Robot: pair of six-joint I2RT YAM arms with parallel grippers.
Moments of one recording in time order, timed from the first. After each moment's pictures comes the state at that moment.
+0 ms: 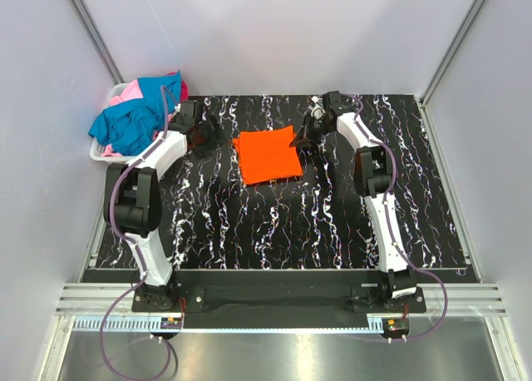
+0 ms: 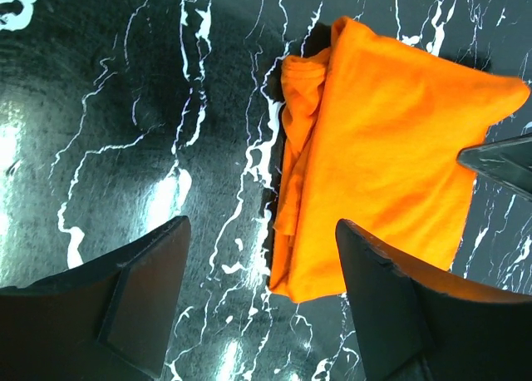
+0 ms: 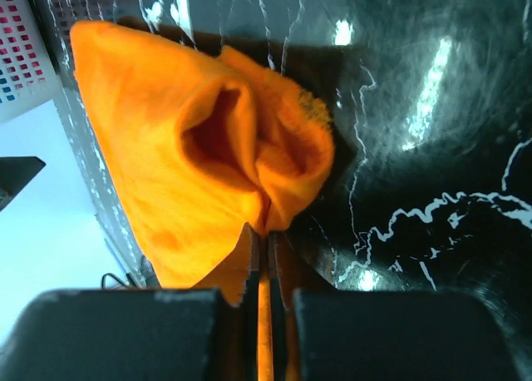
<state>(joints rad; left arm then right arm) -0.17 1.87 1.42 -0.42 0.11 -0.65 0.21 2.71 2.40 -0.72 -0.75 0.44</state>
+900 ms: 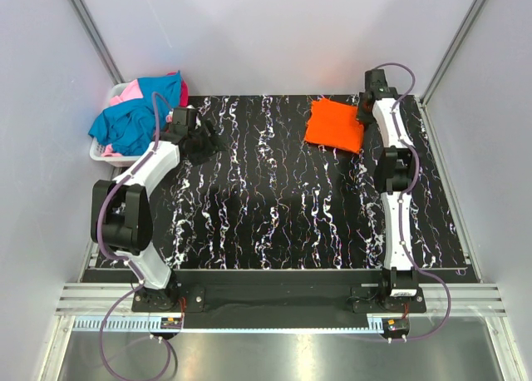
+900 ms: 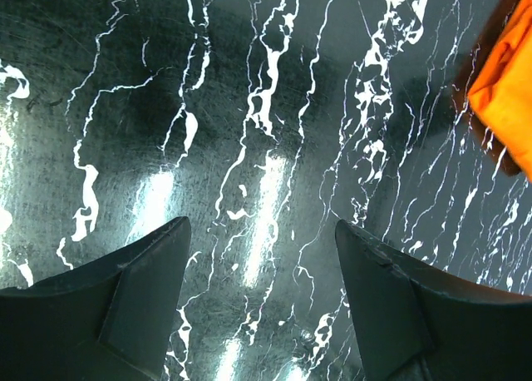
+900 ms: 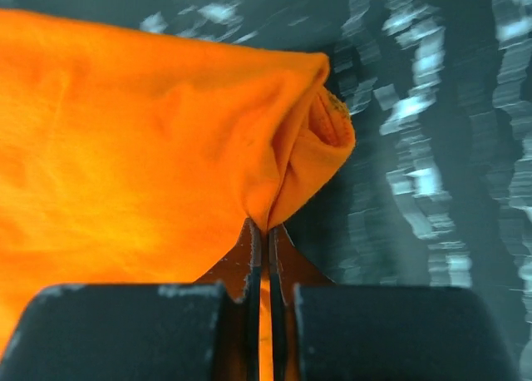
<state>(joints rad) -0.17 1.69 1.27 -0.42 0.13 -0.65 0.01 2.72 2.68 -0.91 0.08 0.25</state>
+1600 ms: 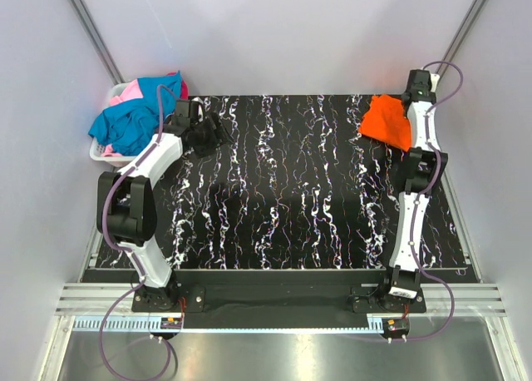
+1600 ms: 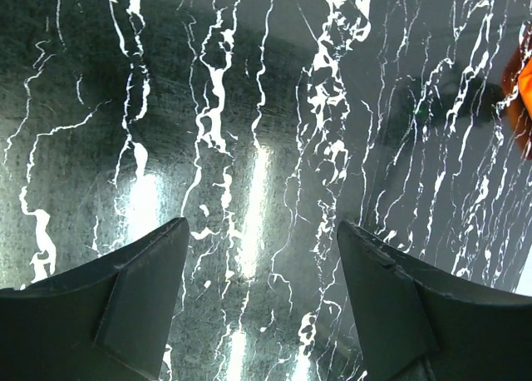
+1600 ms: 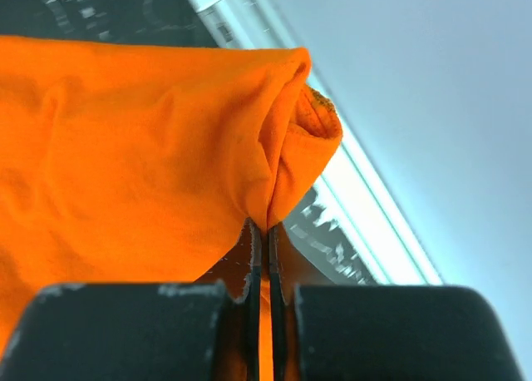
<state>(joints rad) -0.17 1.77 1.38 -0.42 0.24 -0.60 -0.18 2.73 2.70 -0.78 0.48 0.11</state>
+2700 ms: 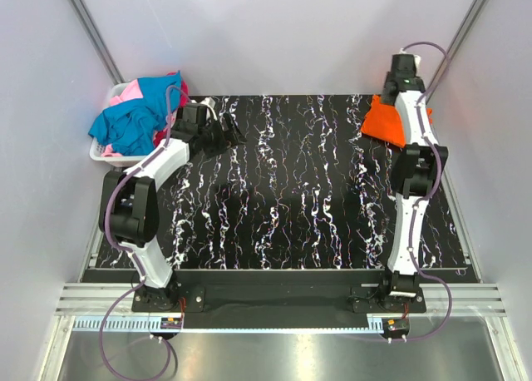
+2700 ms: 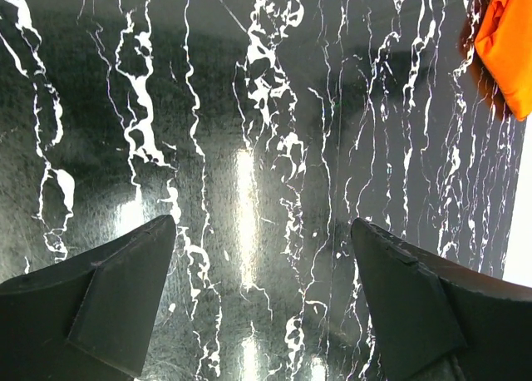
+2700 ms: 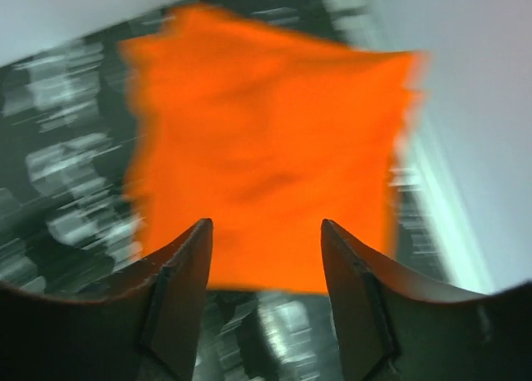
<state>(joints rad) -0.22 1.77 1.31 -0.25 0.31 -0.59 -0.10 2.46 2.44 -0.70 0.40 0.10</state>
